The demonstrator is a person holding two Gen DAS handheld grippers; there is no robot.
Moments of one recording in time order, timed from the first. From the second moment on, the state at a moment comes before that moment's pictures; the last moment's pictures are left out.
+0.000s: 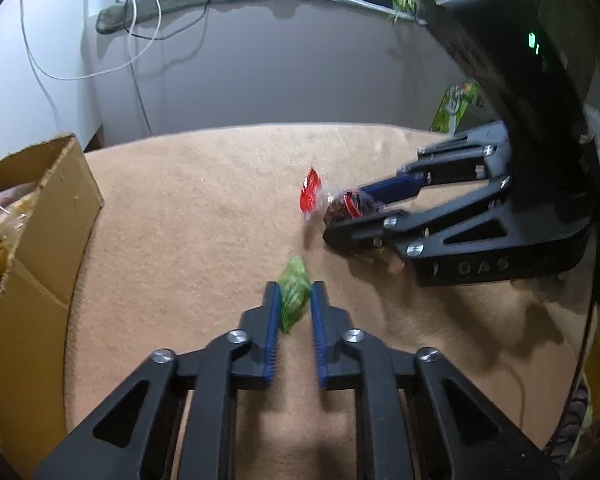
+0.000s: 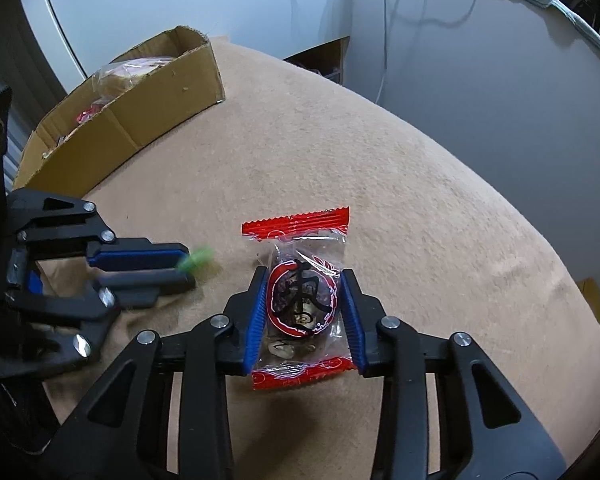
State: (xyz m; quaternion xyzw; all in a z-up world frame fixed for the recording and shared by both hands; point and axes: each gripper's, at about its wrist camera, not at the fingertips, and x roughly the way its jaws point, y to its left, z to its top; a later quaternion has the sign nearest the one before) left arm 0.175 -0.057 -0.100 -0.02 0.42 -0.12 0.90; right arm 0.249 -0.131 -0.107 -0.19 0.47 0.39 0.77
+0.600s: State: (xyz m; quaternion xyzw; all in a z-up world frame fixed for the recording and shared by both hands) left arm 0.182 -0.057 -0.096 0.00 0.41 -0.11 0.91; right arm 0.243 -0.132 -0.105 -0.18 0.47 0.37 0.78
